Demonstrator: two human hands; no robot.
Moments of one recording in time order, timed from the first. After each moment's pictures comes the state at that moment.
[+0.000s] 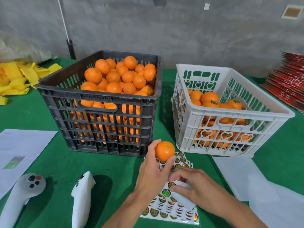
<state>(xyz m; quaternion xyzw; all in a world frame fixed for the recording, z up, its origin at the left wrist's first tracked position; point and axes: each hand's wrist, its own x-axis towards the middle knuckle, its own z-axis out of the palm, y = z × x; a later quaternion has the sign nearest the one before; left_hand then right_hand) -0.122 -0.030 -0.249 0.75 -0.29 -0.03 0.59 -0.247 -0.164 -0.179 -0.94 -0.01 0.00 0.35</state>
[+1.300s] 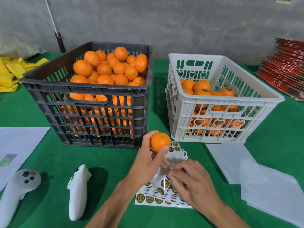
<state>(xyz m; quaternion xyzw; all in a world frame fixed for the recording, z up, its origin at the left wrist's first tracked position) -0.112 -0.027 -0.247 0.64 -0.34 -0.21 0.66 -0.264 -0.159 -0.249 -0.93 -0.06 -0.35 0.11</state>
